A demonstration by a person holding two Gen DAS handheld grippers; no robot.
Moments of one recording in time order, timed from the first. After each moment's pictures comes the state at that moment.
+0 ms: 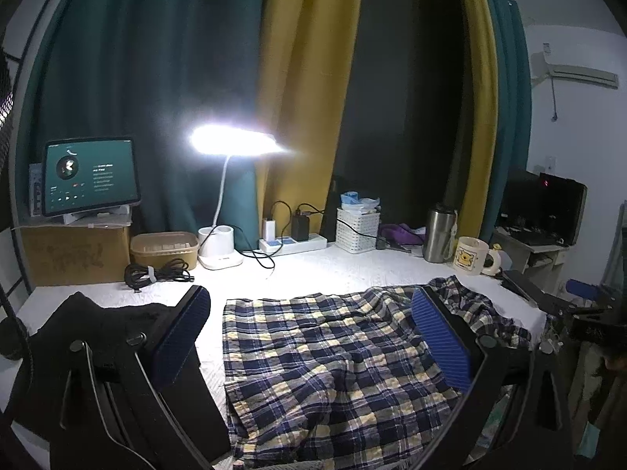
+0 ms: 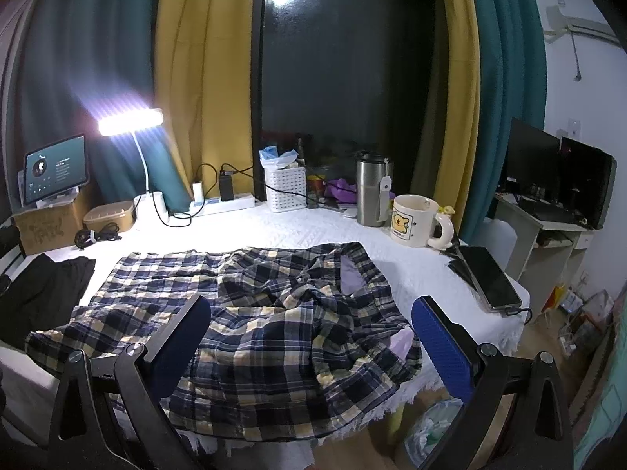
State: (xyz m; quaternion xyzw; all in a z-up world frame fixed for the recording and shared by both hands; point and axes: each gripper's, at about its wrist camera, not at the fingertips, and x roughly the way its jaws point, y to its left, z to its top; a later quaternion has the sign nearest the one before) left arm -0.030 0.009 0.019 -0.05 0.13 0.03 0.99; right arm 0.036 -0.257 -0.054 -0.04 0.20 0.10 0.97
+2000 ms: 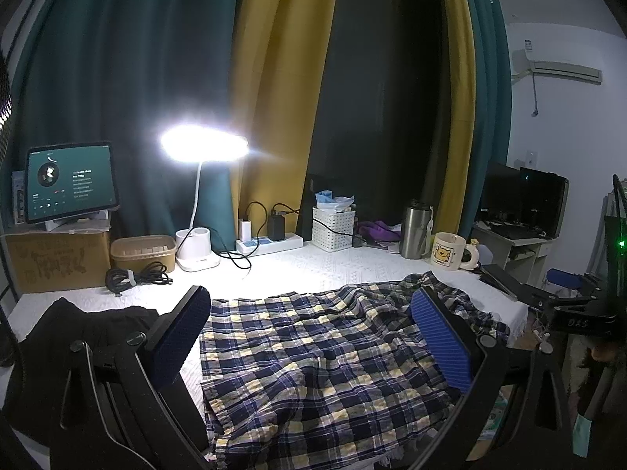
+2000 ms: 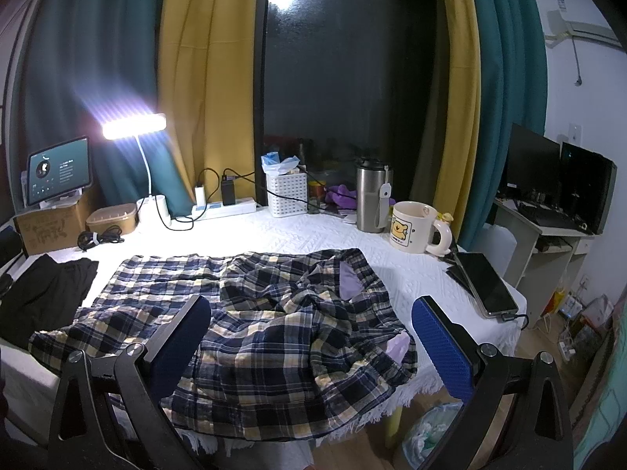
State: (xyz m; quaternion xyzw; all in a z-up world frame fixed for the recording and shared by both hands) left arm -0.034 -0.006 0.023 -0.05 0.13 -0.01 0.99; right arm 0.033 -0.258 -0.054 -0.04 0.20 0.10 0.97
